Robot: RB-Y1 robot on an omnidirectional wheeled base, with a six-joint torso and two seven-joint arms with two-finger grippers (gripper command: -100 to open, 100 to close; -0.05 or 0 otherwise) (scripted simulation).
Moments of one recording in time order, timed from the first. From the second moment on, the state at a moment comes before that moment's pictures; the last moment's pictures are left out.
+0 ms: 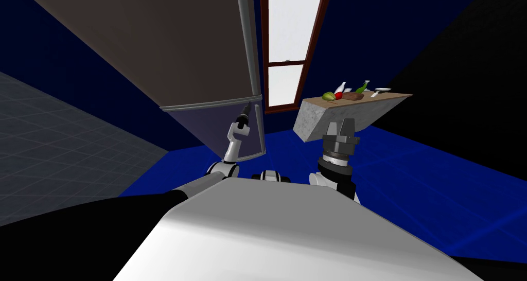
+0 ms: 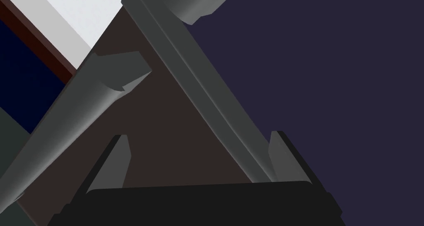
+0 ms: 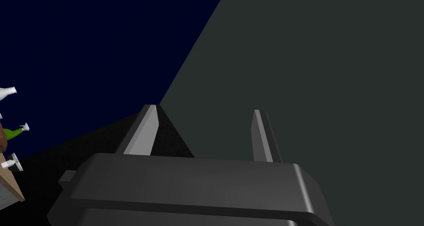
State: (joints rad) left arm -0.53 0.17 0.05 -1.58 -0.40 0.29 -0.24; right arm 0.54 0.03 0.05 -2.33 0.01 -0.60 0.16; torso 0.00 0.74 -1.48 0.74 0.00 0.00
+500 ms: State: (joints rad) left arm -0.66 0.16 0.05 -1.48 -0.46 0.38 -0.25; right arm 0.54 0.03 0.05 -2.33 0.01 -0.60 0.16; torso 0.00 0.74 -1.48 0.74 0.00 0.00
